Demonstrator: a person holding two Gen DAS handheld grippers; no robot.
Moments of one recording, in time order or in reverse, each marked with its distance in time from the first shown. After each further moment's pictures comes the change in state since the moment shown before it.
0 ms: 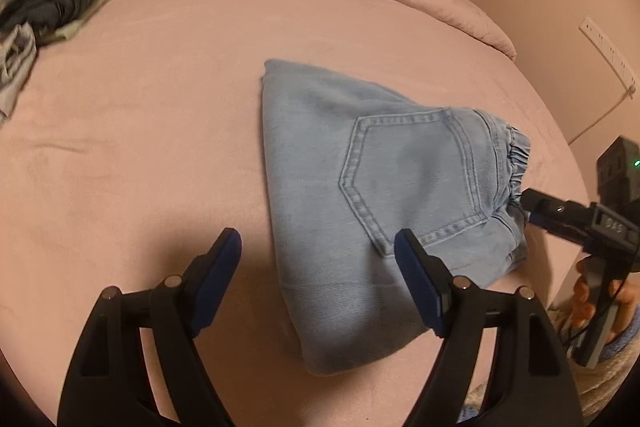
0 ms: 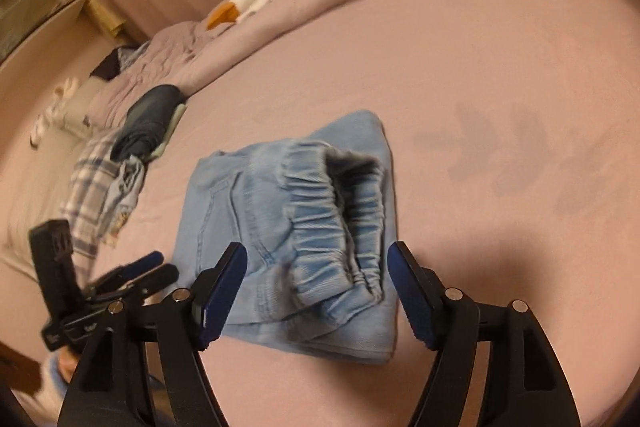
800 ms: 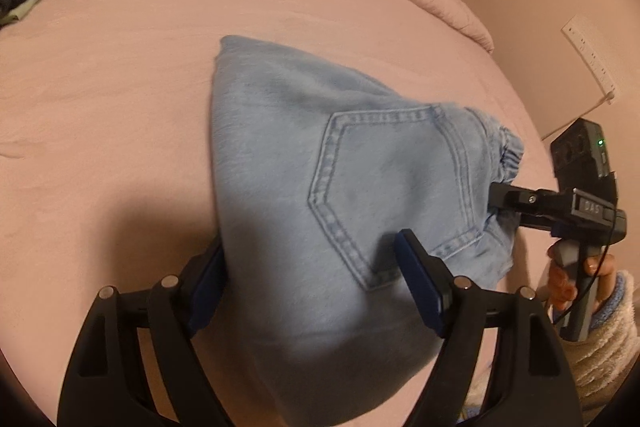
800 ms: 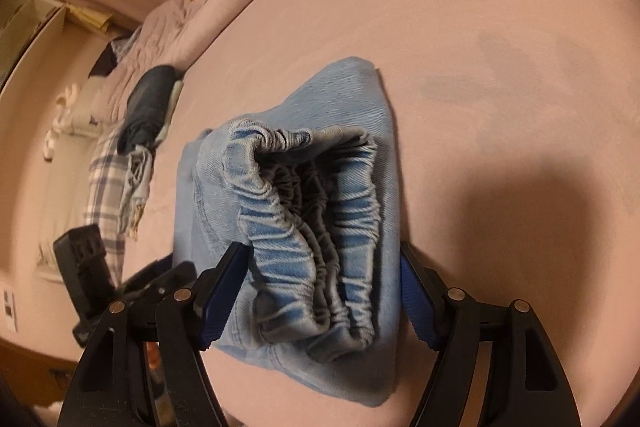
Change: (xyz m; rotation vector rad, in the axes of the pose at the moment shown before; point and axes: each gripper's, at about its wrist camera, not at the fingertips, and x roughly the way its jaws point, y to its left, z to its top) left arm 0.032 0.001 0.018 -0.011 0.069 -0.160; right arm 0.044 -0.012 0.025 0.059 0.203 0.113
